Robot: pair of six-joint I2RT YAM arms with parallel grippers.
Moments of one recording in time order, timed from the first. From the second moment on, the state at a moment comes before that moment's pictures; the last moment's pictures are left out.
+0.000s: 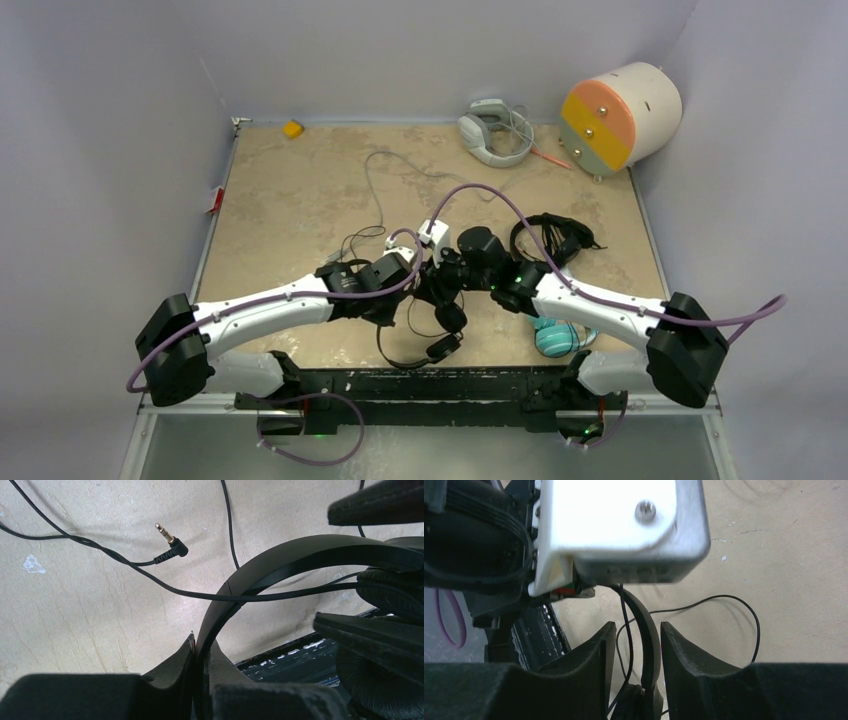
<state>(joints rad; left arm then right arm) -1.01 1.27 0.85 -0.72 -0.19 -0.60 0.91 1.31 0.80 -0.04 -0.30 0.13</state>
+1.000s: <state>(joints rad) -1.01 1.26 0.86 -0.72 -0.19 -0.62 0.91 1.19 0.71 -0.03 -0.22 0.10</state>
